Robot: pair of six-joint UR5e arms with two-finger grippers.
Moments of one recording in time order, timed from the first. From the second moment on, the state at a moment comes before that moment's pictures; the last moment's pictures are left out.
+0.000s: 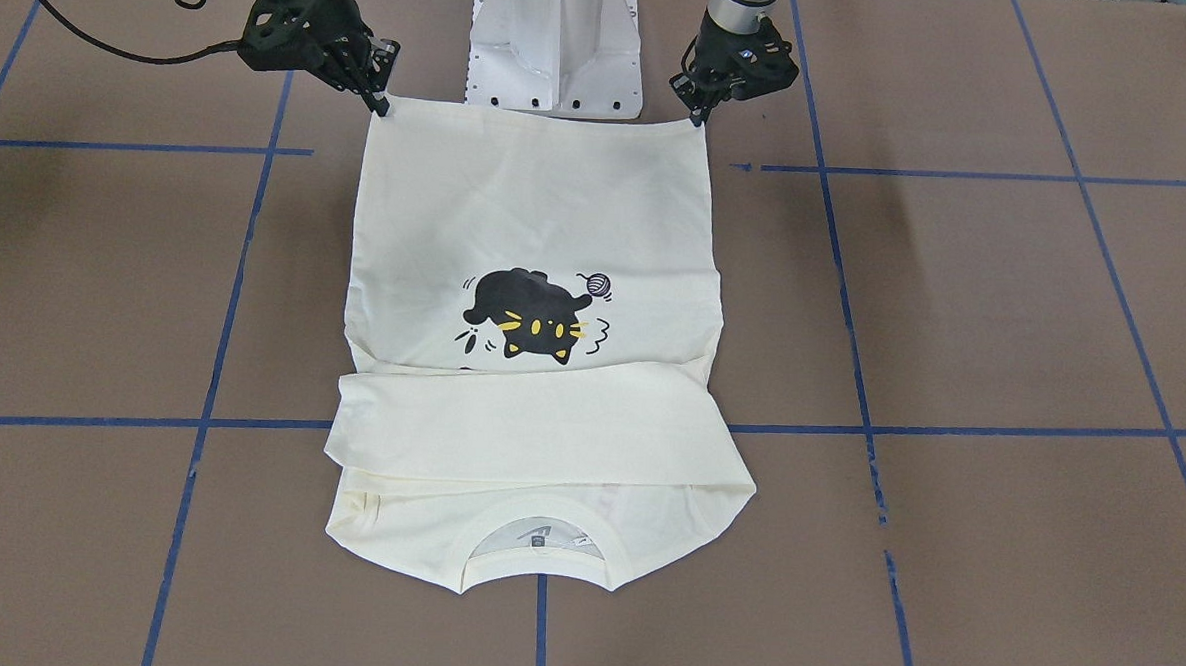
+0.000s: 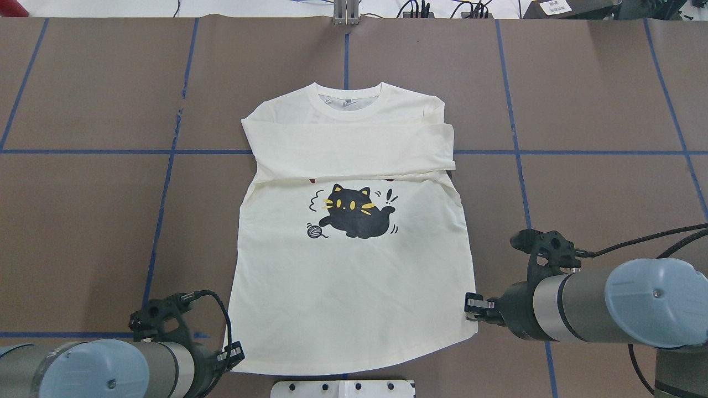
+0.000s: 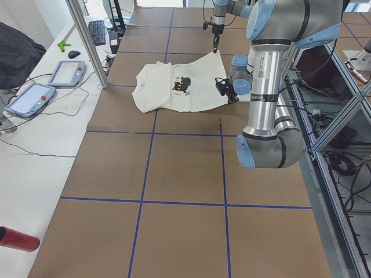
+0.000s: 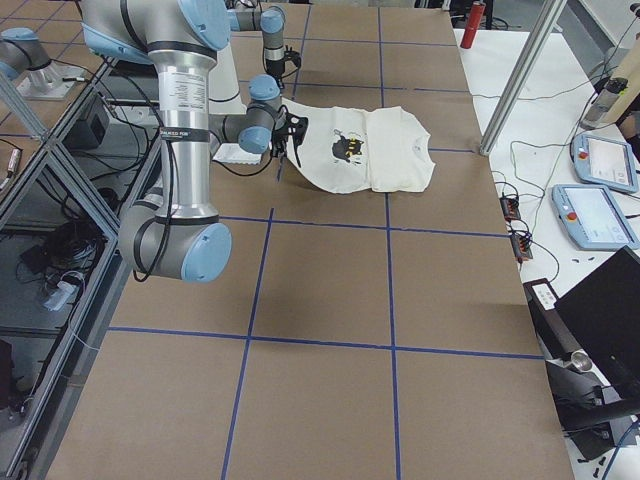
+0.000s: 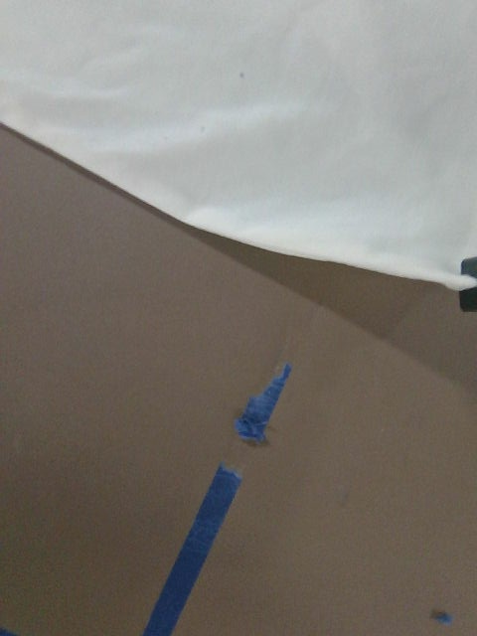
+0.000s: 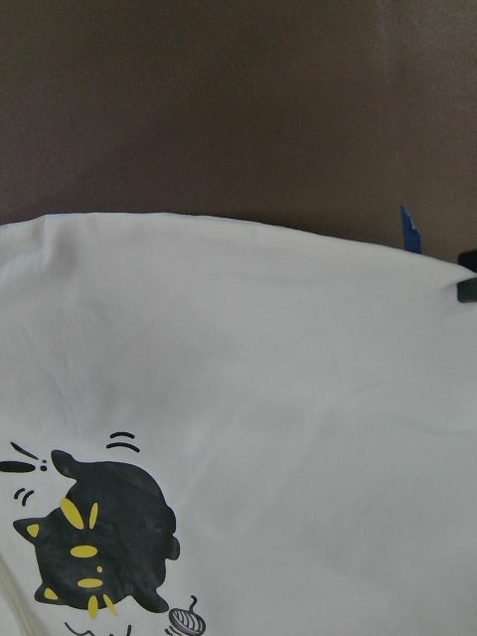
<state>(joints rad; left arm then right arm) -0.07 -1.71 -2.27 -1.65 -1.61 -1.95 0.29 -1.57 2.30 -1.26 1.79 1.64</state>
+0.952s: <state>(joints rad) 0.08 -1.64 -2.57 -1.48 -1.62 -1.92 0.26 -1.71 2.46 -1.26 2.02 1.64</state>
